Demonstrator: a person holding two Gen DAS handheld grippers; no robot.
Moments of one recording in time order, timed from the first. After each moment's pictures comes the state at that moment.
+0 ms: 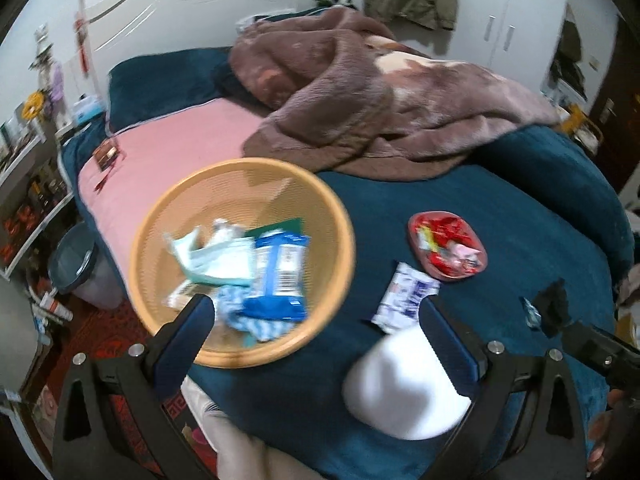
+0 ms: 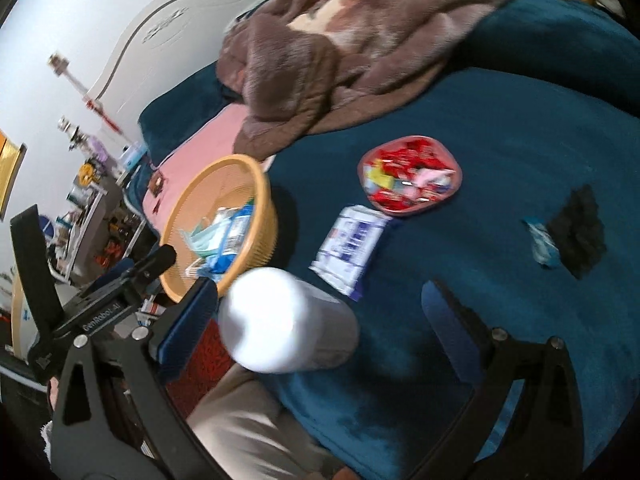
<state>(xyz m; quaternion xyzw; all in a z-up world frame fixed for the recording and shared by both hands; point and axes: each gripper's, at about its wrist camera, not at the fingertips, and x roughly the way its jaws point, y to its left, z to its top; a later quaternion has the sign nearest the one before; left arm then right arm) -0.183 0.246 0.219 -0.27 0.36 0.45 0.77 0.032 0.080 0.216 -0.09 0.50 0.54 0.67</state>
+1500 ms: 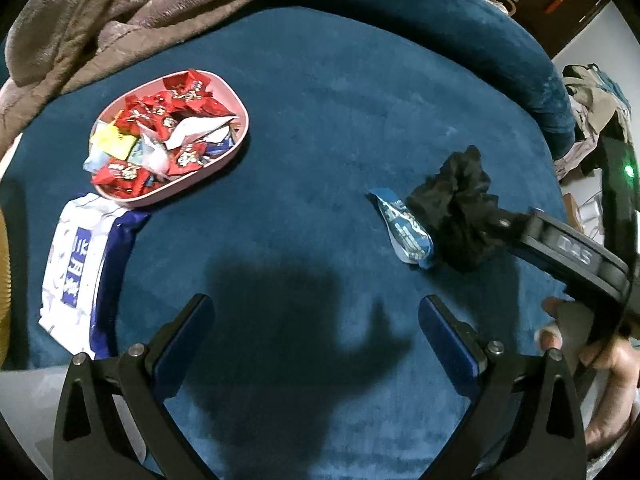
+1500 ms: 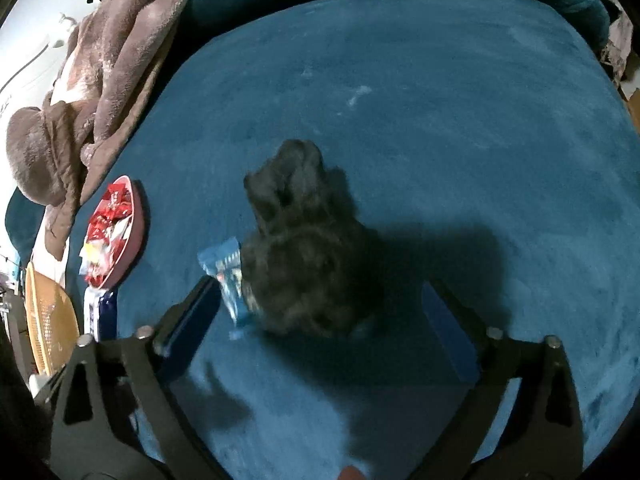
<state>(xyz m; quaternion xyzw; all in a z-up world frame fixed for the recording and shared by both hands) 0.093 0.147 0.086 -0.30 0.51 0.20 0.78 0.264 0.006 0.070 -0.06 0.60 0.31 0.74</state>
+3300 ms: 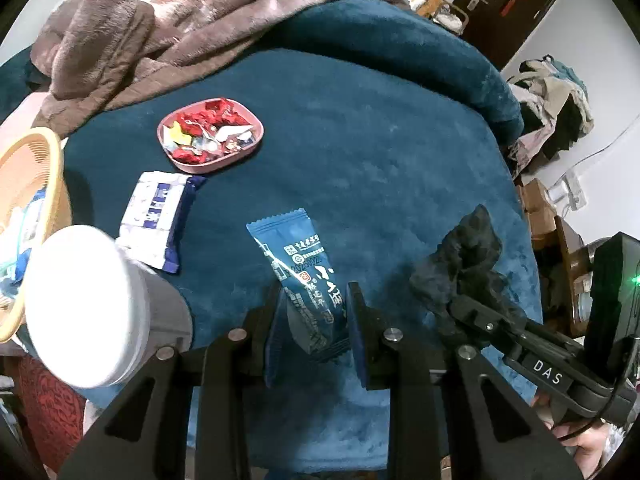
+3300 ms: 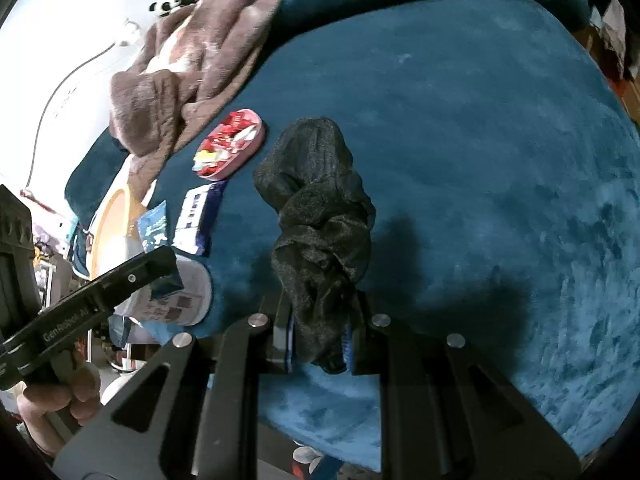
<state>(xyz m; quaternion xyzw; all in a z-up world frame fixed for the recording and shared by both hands) -0.016 0.096 0.165 -0.27 0.47 0.17 0.82 0.085 -0.083 0.148 0.00 0.56 0.38 0.74</state>
